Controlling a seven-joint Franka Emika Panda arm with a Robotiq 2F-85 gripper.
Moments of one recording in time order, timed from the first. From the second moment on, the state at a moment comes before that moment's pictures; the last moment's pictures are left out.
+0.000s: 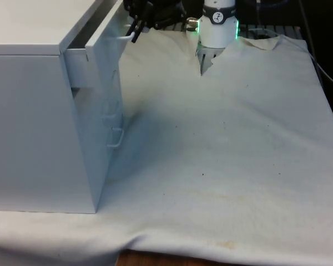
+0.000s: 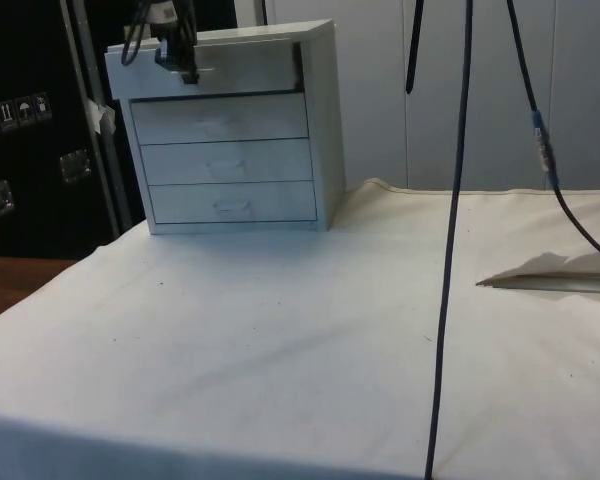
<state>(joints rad) 0.81 0.72 -1.11 -1.56 0.08 2.15 -0.24</state>
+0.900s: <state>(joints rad) 0.87 0.72 -1.03 -1.50 -0.04 2.06 -0.07</state>
